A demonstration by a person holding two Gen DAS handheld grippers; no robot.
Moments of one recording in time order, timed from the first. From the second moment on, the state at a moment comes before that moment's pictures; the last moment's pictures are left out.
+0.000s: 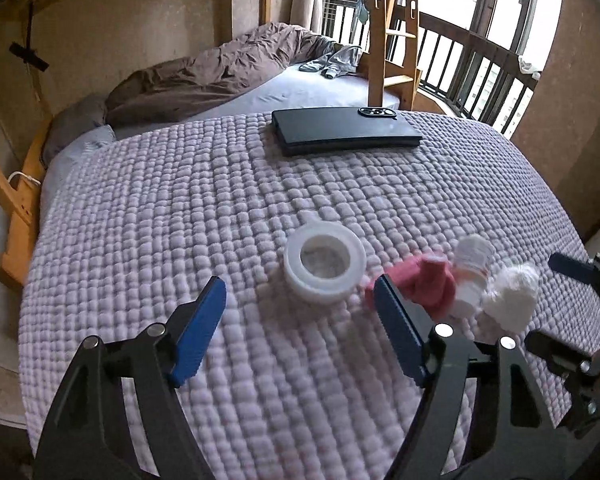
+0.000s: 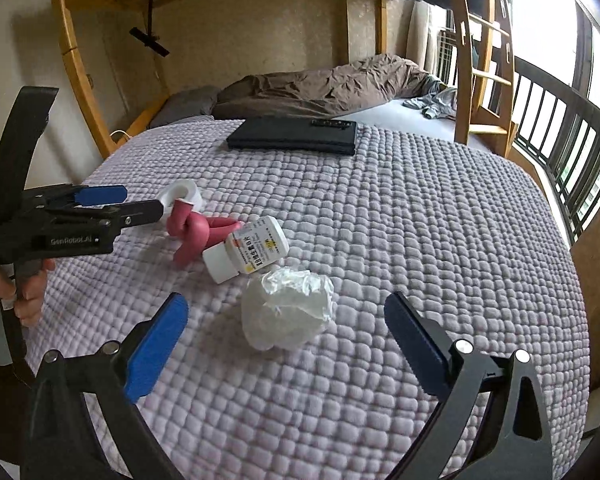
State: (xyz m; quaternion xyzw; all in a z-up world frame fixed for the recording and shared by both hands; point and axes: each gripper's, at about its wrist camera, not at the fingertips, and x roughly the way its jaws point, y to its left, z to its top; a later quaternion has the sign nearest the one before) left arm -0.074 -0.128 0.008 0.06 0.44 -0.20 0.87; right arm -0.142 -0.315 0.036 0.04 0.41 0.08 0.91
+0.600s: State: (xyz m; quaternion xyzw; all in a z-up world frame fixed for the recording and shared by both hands) left arm -0.051 -0.141 -0.006 0.07 0.44 -0.23 0.86; right arm -0.114 -0.307 0.013 0.04 0.44 0.08 0.89
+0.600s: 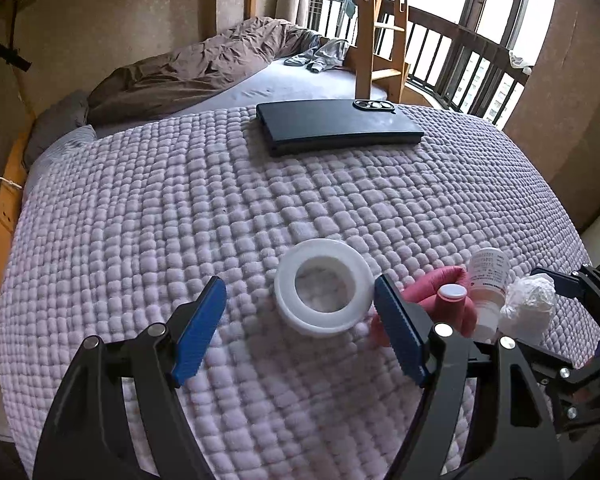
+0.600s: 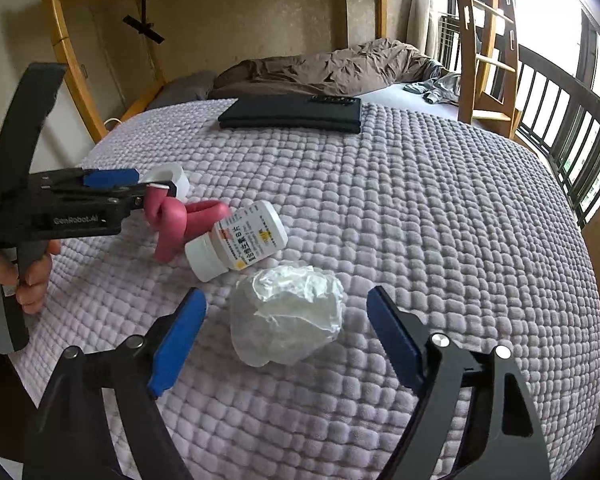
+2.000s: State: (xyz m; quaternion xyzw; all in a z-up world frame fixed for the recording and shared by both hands) left arm -0.069 -0.128 0.002 0.06 0.42 -0.22 0.88; right arm -0.136 -0.310 0.037 0.03 0.42 0.10 0.90
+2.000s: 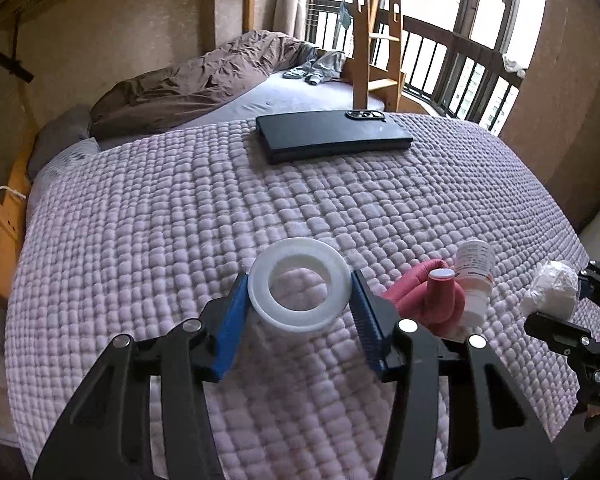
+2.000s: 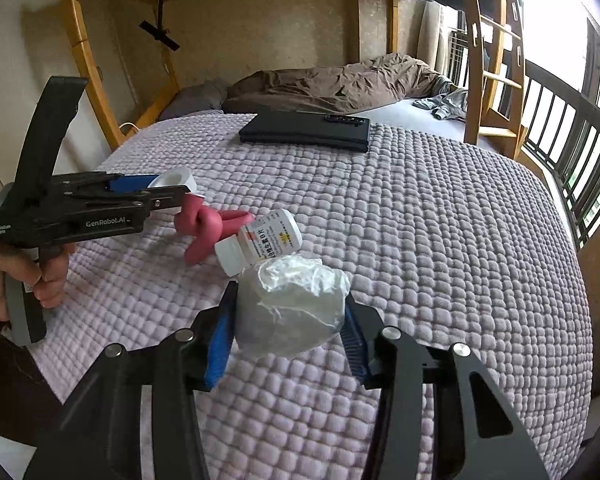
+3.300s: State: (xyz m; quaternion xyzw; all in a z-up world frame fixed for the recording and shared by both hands) left arm -0.190 -0.120 0.017 0.02 0.45 -0.24 0.86; right arm -0.212 -0.301 0.047 0.06 0.45 0.14 0.88
